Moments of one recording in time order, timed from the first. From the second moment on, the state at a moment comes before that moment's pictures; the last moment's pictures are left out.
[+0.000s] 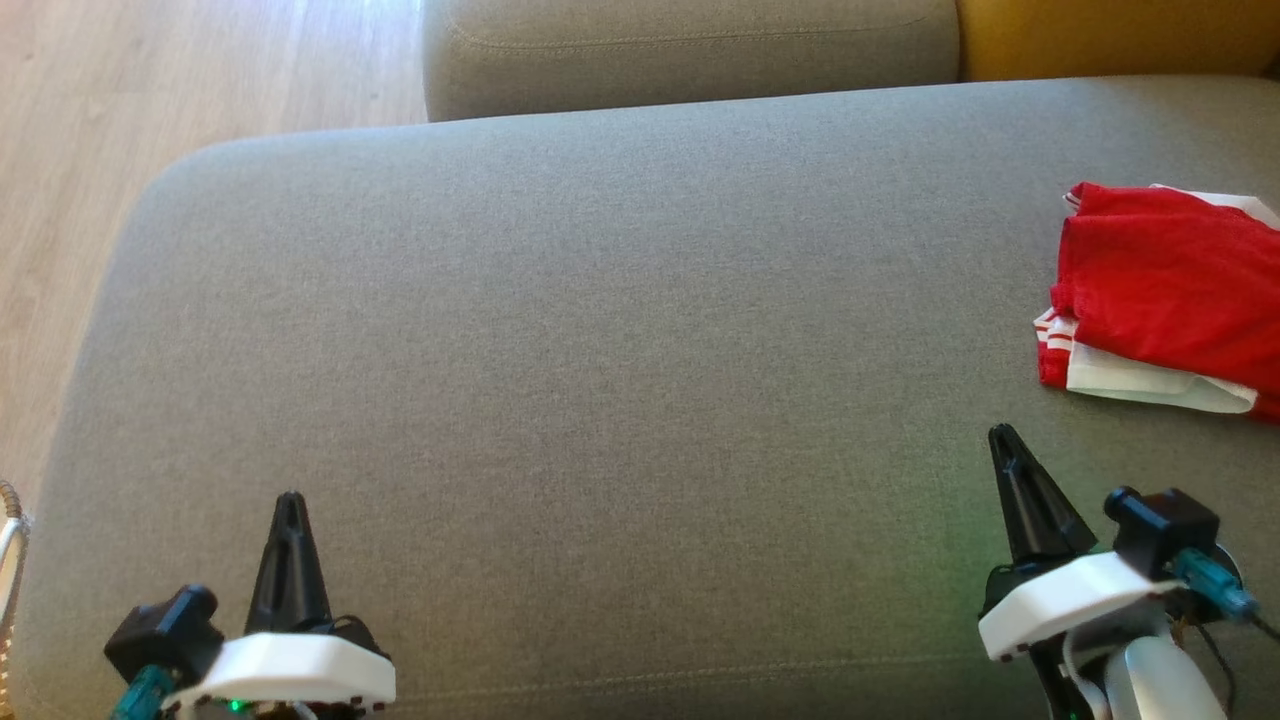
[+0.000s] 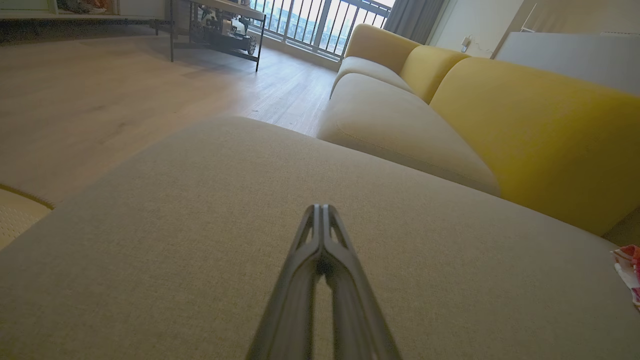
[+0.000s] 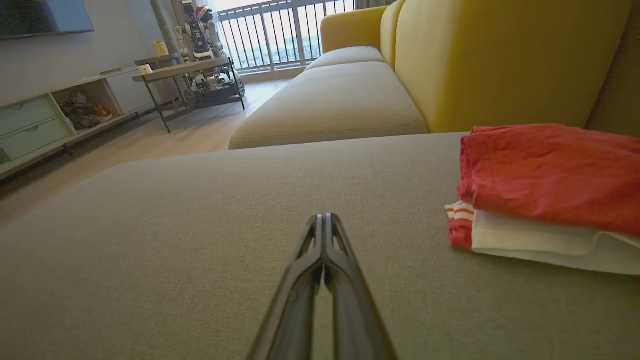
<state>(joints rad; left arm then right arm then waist) 0.13 0.05 -0.09 0.09 -0.39 0.09 -0.25 -0.05 -0.05 -0.07 0.30 0.13 0.13 -0.24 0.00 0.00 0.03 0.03</state>
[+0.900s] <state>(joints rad) 0.10 0.05 -0.08 0.13 -0.67 0.04 -0.18 -0.05 -0.05 -0.08 0.30 0.46 0.13 -0.17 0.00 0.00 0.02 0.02</state>
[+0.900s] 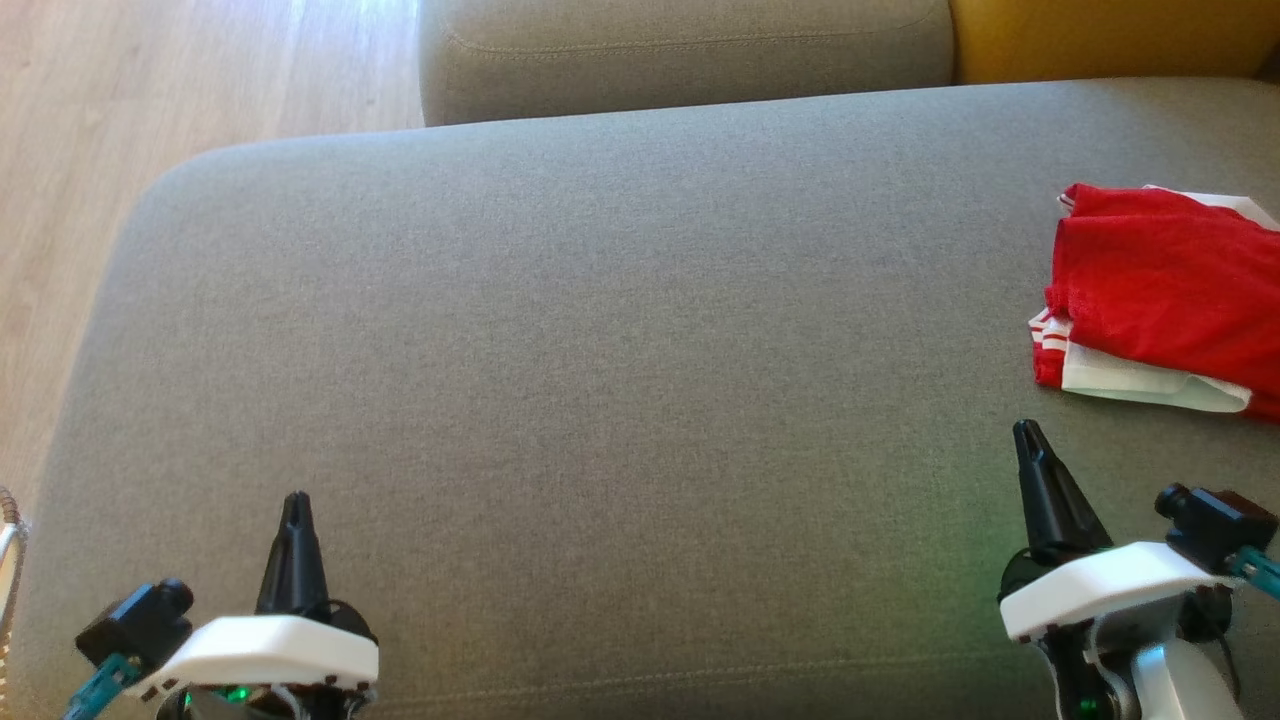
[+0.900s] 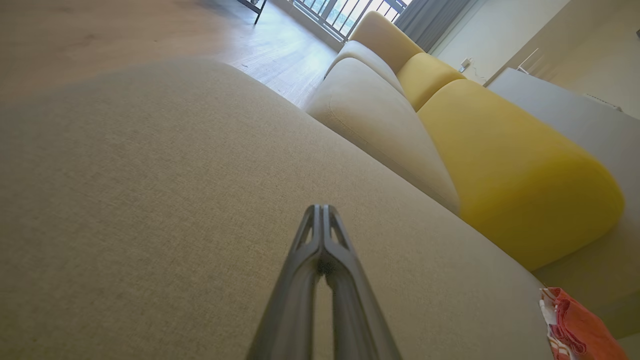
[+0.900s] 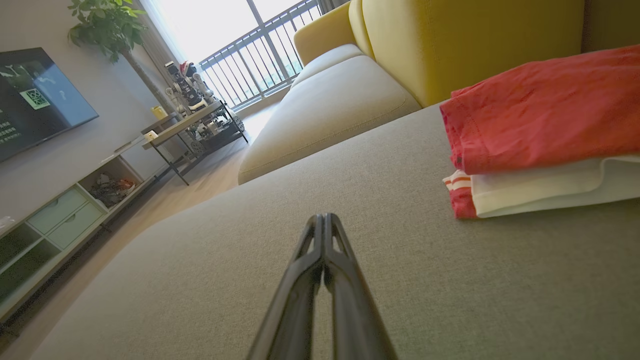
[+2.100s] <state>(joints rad) 0.05 0.06 -0.04 0.18 -1.04 -0.02 -0.09 -0.05 -0.05 -0.10 0.29 0.89 0.13 -0.06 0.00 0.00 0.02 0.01</state>
